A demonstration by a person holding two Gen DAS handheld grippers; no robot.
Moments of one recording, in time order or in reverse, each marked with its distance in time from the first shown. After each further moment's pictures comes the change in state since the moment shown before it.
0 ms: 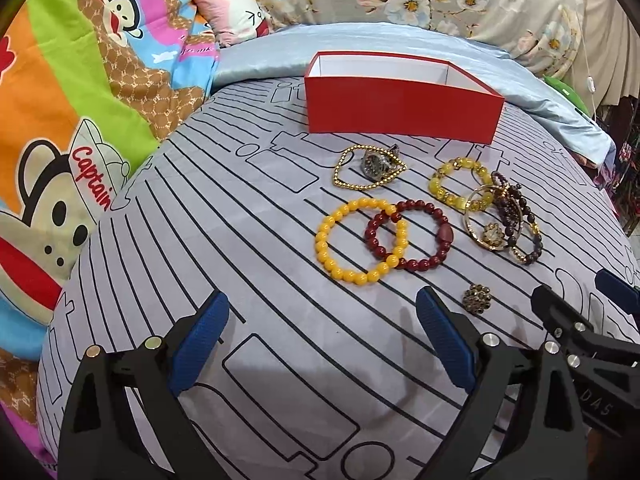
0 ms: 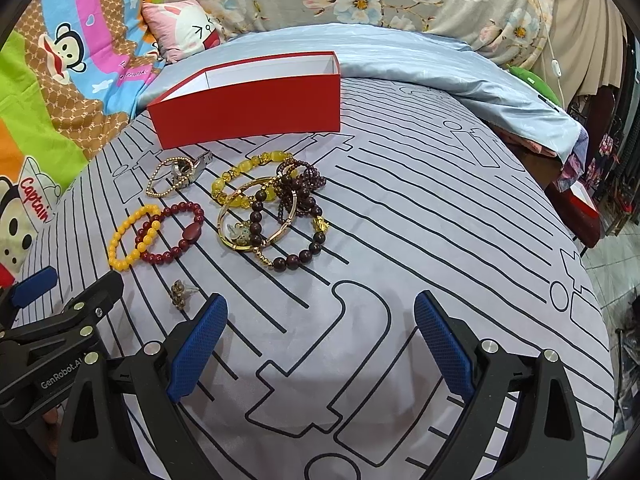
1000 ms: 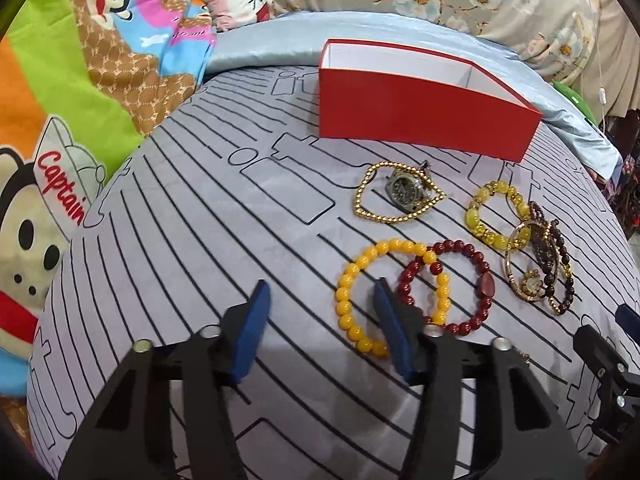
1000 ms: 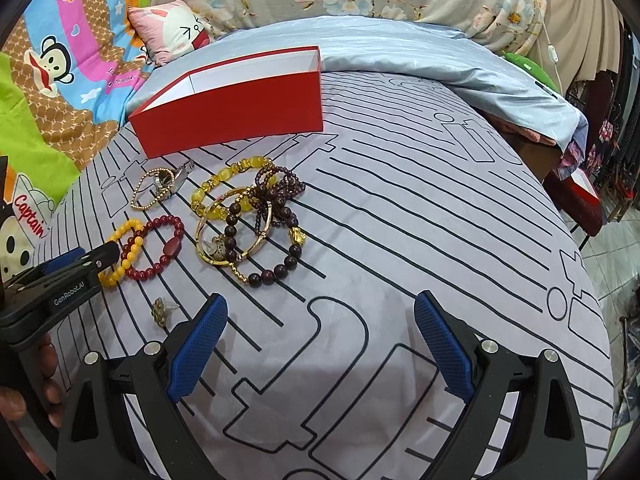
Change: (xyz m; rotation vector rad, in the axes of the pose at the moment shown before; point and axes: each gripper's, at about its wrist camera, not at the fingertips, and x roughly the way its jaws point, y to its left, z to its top) left arm 0.044 0.017 0.030 -0.031 0.043 -0.040; right arm 0.009 -0.018 0.013 0.040 0.033 0.013
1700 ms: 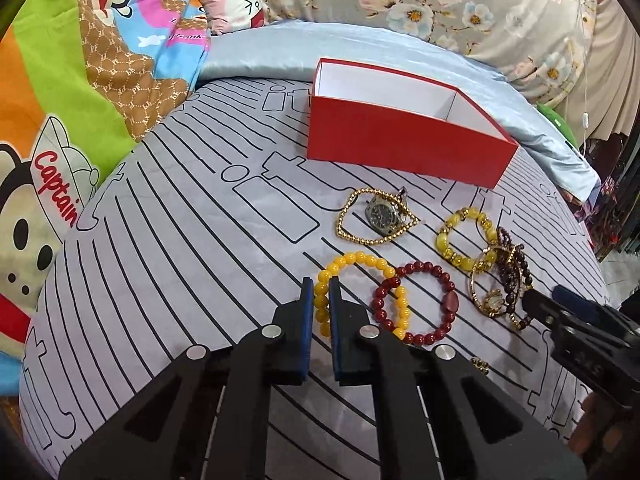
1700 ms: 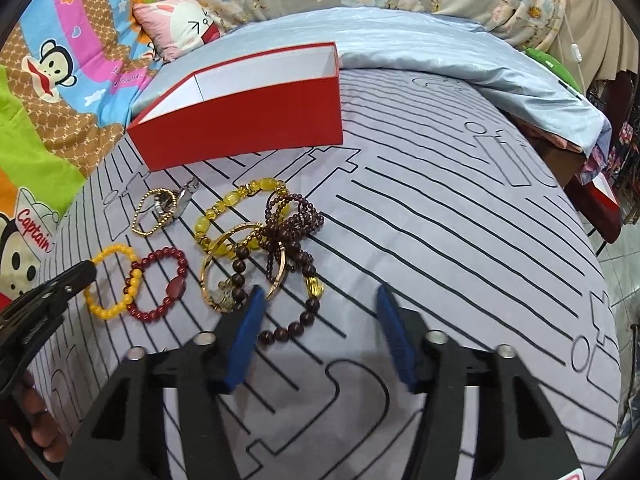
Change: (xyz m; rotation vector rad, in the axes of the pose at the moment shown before) left arm -0.019 0.007 0.009 -0.051 -0.026 -0.090; right arm 0.027 0.006 0.034 -0.014 0.044 0.059
